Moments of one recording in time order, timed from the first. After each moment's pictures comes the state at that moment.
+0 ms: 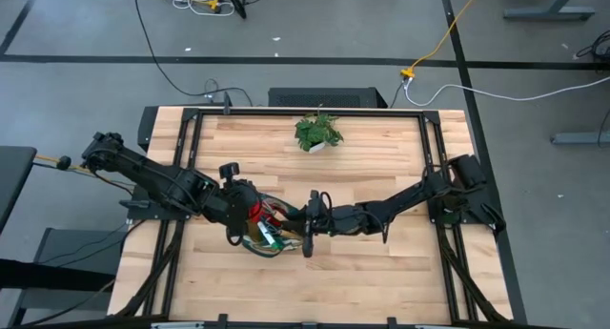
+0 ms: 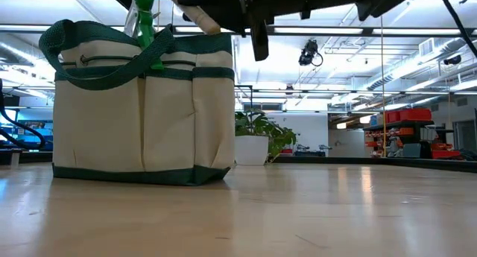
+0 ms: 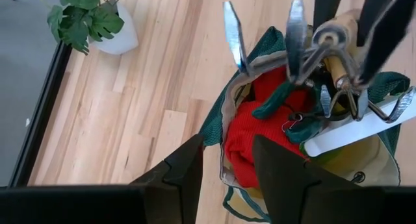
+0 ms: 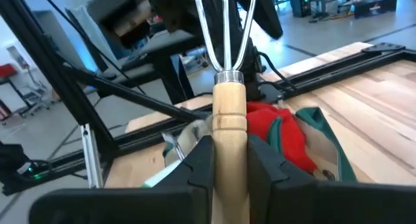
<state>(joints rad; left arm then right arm) -0.42 1.33 1.30 -1.10 -0.52 -0.46 0.31 1.87 1.05 0.72 0.37 0.36</state>
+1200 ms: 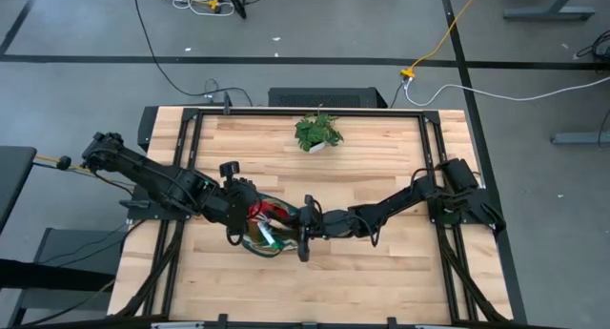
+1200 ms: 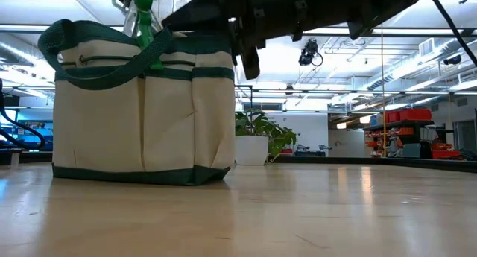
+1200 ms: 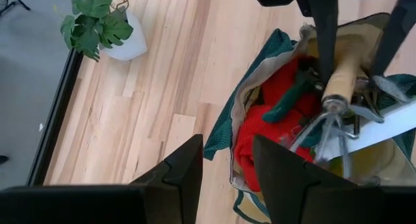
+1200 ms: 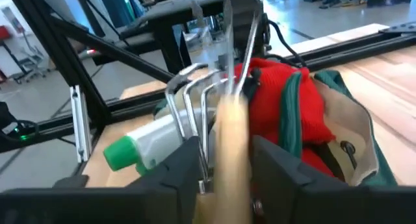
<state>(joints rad) -0.42 1.33 1.30 -1.10 -0.56 -0.43 0.31 1.96 1.09 0.69 0.32 0.31</state>
